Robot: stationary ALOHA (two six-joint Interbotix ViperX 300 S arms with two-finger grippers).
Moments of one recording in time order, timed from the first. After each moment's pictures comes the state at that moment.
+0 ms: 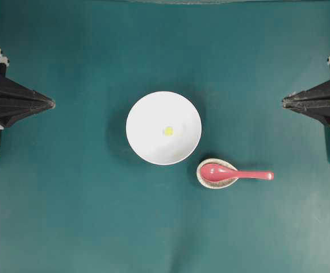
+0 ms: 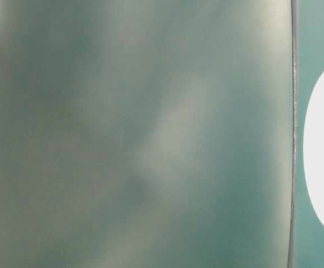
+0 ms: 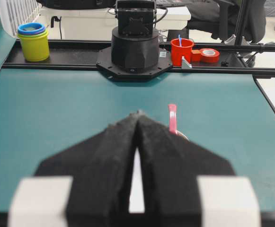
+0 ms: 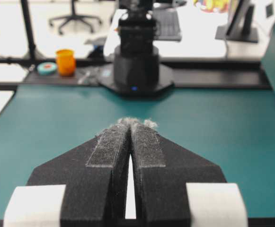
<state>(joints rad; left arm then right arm) 0.00 -0.96 1.18 0.00 -0.29 0.00 0.00 -0.96 1.17 0.00 -0.29 0.00</state>
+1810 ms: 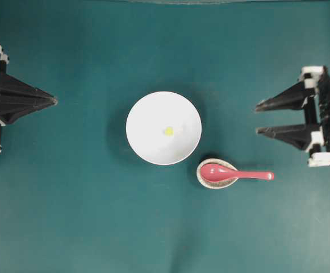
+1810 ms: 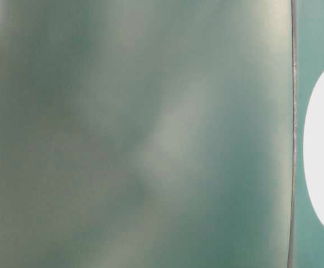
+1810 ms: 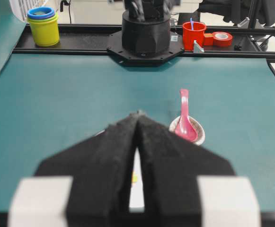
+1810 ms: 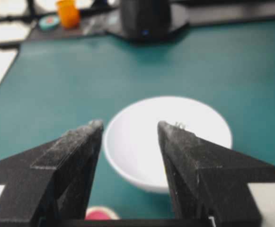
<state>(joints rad) 0.03 -0.96 1.18 0.01 -0.23 0.01 0.04 -0.69 1.24 0.04 -0.49 0.09</state>
